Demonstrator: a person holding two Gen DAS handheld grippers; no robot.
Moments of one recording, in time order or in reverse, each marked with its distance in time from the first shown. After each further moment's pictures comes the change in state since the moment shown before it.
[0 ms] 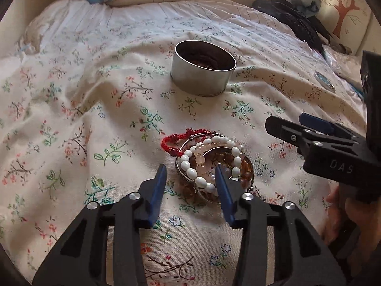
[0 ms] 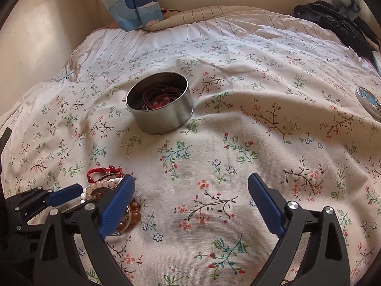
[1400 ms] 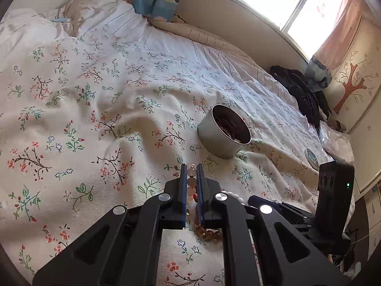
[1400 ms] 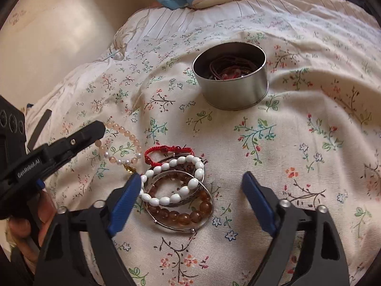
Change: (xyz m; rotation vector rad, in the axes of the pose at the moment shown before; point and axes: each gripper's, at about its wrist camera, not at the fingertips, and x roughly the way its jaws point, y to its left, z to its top) left arm -0.039 0.063 0.013 -0.295 -0.255 -0.097; right arm 0.034 0.035 -0.005 -0.016 0.158 0.349
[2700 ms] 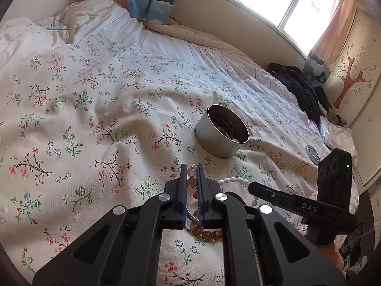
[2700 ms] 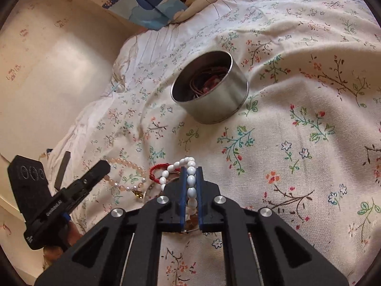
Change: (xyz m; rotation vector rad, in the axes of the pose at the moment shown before) left arm -0.005 -0.006 -0.001 0.036 -0.021 0.000; right arm -0.028 -0.040 0.006 0.197 -0.128 0.189
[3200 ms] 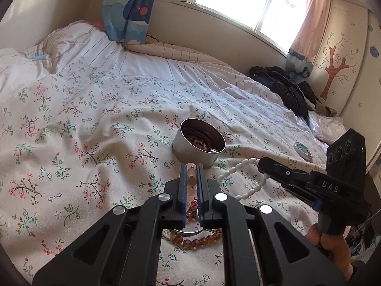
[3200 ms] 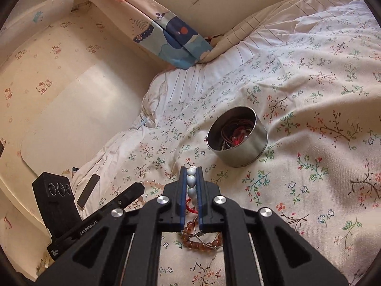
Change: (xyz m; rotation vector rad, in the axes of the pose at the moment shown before) left arm -0.012 -0.041 -0.002 0.144 -0.086 -0.031; right arm -0.045 0.021 0.008 -0.068 -0.212 0.085
